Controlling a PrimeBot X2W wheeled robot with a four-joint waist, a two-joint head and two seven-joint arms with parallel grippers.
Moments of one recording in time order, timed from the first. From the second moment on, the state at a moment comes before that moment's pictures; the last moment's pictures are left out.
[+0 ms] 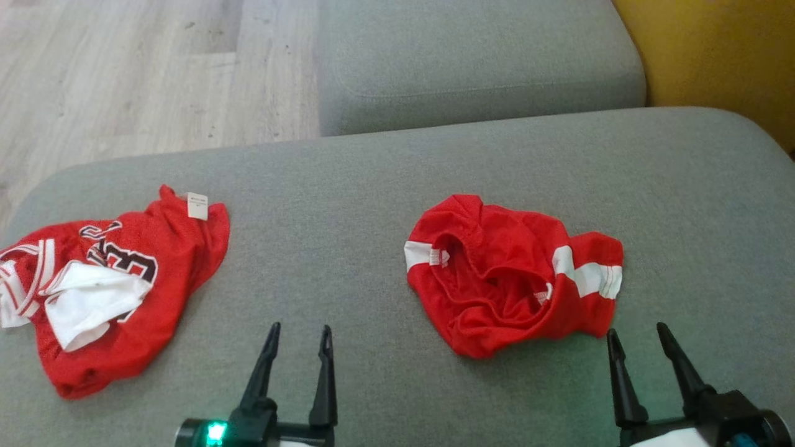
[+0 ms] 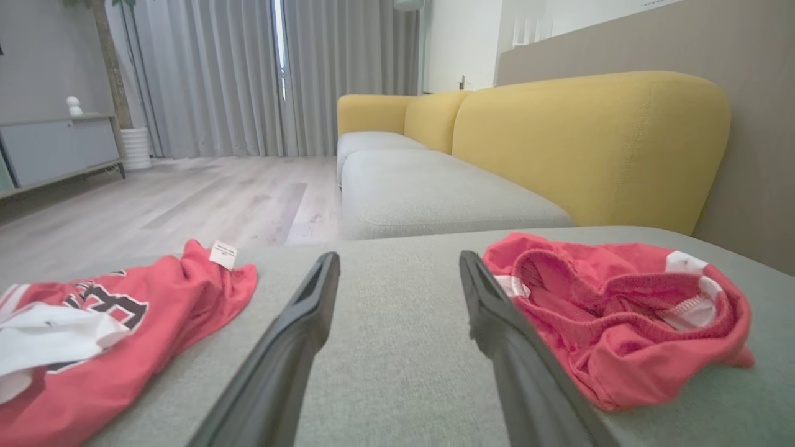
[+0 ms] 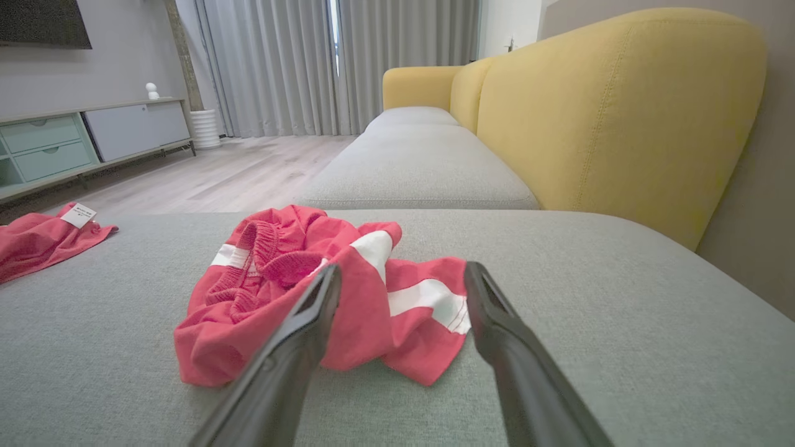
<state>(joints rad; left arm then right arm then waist) 0.10 0.06 -0.39 0.13 -0.17 0.18 -0.25 0.22 -0.04 0.01 0.13 0.03 0.12 -0.26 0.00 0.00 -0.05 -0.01</state>
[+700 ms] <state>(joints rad) -0.49 0.06 -0.97 0.43 -0.53 0.13 -0.14 0.10 -0.06 0.09 0.12 0.04 0.12 -0.26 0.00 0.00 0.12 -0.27</state>
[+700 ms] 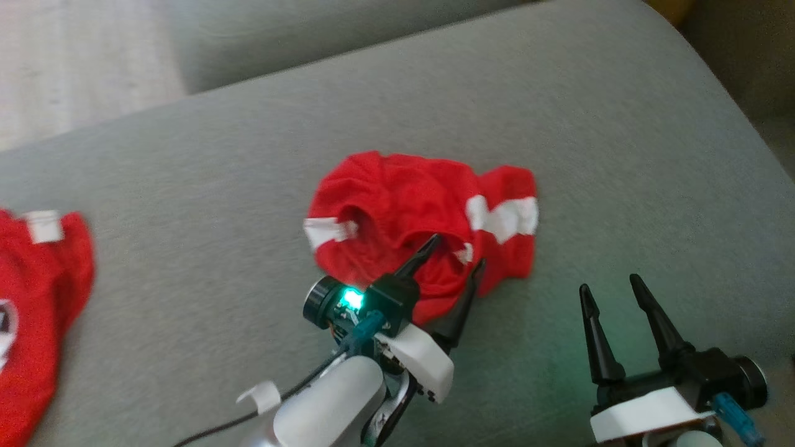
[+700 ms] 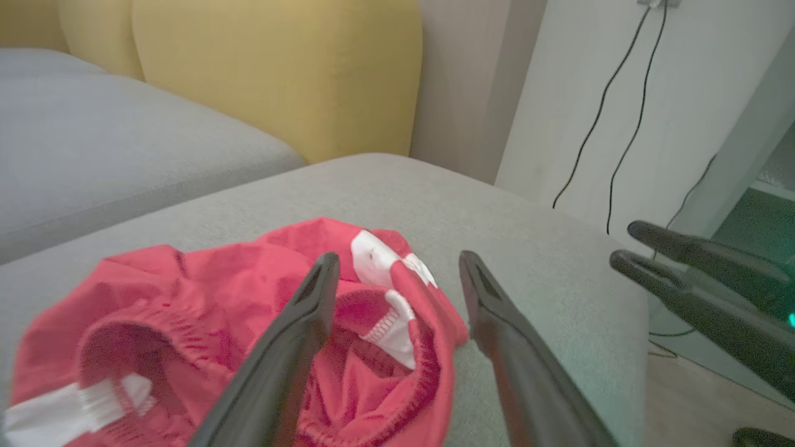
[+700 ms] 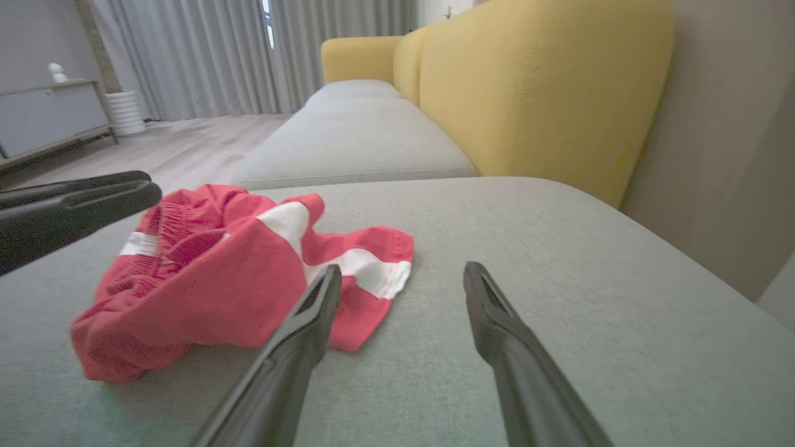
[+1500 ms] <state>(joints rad) -0.56 0.05 -1.06 0.60 -0.80 0.31 -0.20 0.09 -0.05 0.09 0.13 0.05 0.12 -0.26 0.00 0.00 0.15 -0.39</state>
